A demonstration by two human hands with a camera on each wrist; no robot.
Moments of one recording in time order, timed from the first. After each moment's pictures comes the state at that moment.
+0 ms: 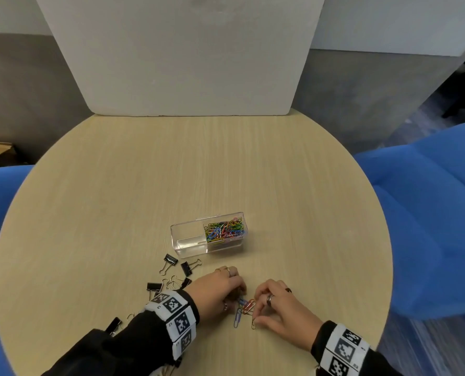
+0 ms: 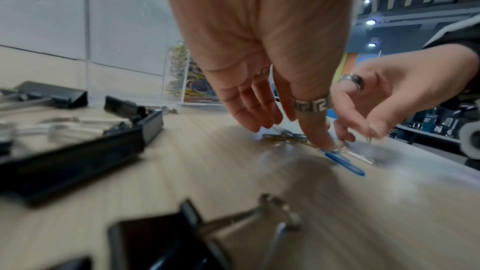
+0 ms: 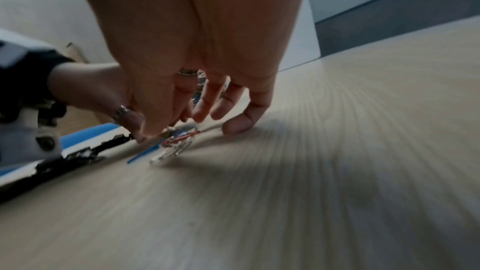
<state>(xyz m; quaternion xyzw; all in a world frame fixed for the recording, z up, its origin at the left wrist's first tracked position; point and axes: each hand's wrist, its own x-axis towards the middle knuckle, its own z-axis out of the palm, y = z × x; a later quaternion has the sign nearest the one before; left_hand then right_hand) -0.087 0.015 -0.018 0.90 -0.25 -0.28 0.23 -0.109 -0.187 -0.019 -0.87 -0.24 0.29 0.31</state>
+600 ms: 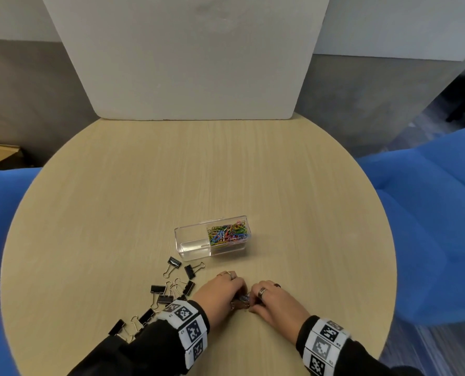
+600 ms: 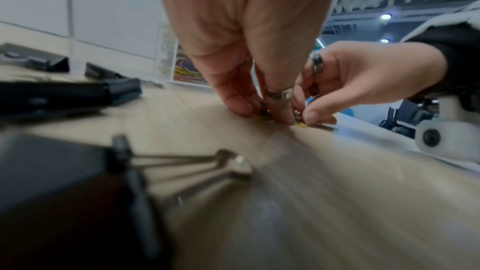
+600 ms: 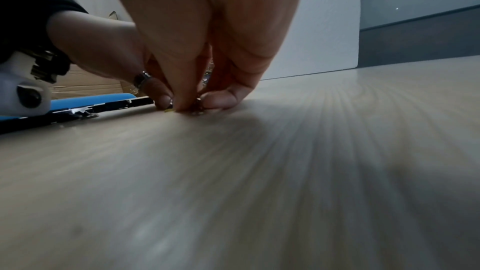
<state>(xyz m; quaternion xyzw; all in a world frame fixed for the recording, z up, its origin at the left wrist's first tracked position) -0.094 0.006 -0.025 0.92 -0.16 -0.27 0.22 -0.096 -0.165 -0.031 -0.91 -0.26 0.22 0.23</state>
